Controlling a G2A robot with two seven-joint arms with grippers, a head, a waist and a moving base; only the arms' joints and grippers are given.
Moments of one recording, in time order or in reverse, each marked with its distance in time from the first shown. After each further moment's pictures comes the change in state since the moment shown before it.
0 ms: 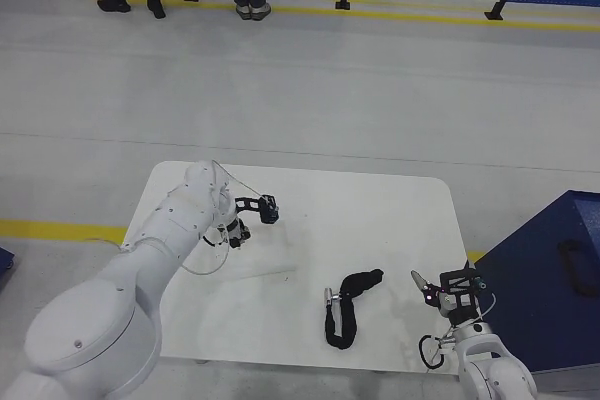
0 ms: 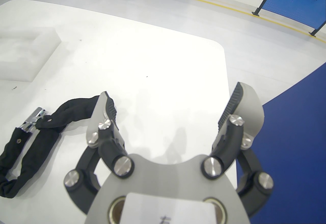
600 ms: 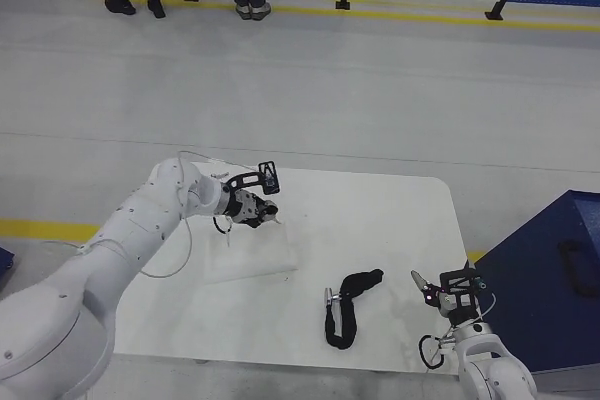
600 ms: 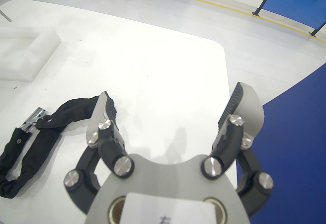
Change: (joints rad) left arm 0.010 0.242 0.009 -0.293 0.009 0.000 0.730; right arm 0.000 0.000 0.000 0.000 0.000 0.000 0.000
